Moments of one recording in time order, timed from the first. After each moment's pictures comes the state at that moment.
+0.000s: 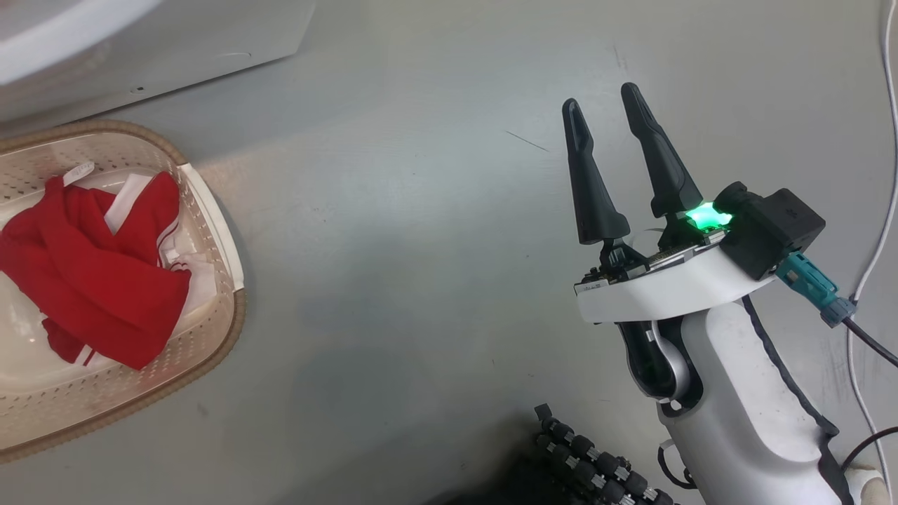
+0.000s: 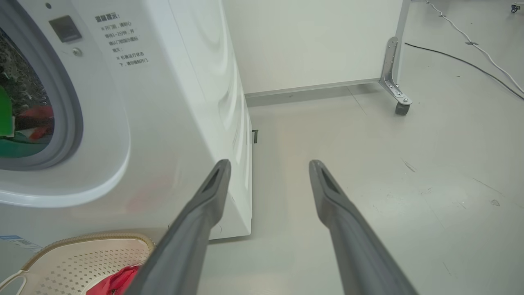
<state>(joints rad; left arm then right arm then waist) -1.14 0.56 -0.09 0.53 -0.22 -0.01 0.54 -0.40 -0.04 0.41 0.00 0.51 -0.03 -0.26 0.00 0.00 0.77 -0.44</state>
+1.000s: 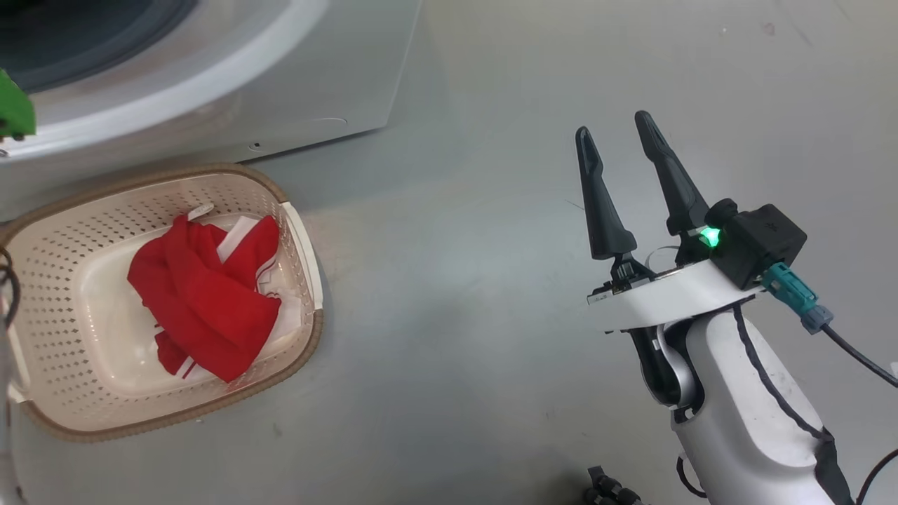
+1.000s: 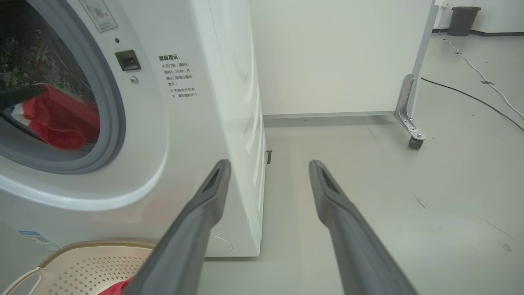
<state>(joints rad) -0.86 0.31 -0.03 0.41 -0.35 -0.01 0.06 -0.38 -0.05 0.36 0.09 0.39 -0.02 -0.26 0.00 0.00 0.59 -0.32</state>
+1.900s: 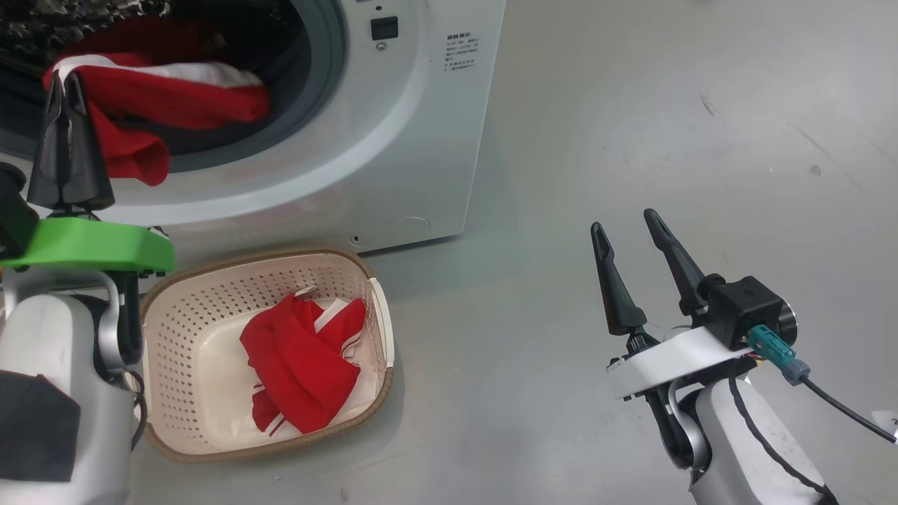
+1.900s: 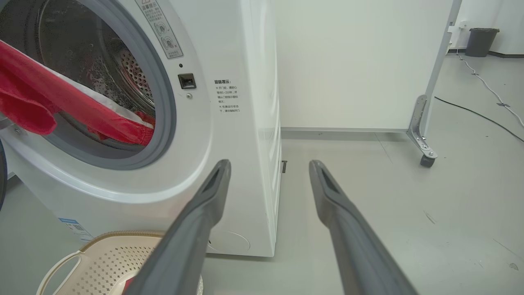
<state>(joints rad) -0.51 0.18 -0.07 0.20 -0.35 0.01 -0.20 -0.23 -0.05 0.30 0.19 0.31 0.02 -0.26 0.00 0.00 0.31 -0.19</state>
